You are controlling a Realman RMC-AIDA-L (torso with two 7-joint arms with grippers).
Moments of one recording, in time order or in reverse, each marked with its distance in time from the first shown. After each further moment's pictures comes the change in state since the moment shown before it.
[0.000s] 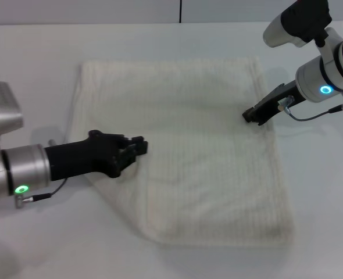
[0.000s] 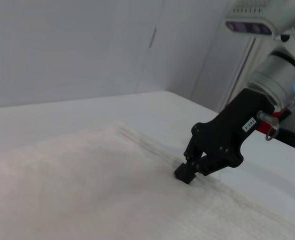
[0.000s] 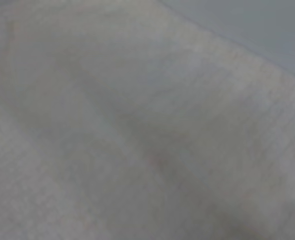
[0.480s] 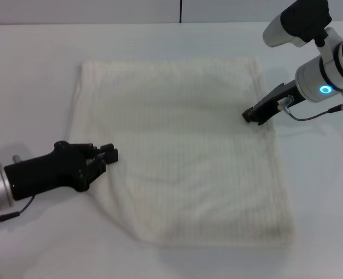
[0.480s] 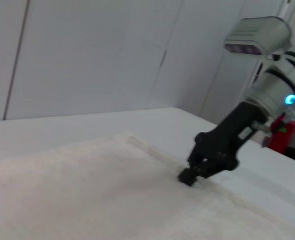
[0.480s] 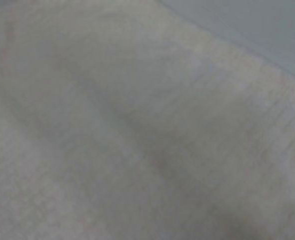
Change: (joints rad) left arm 0.133 0.004 0.004 0.106 -0.054 0.127 0.019; right arm 0.002 0.000 0.000 0.002 0.000 0.002 -0.001
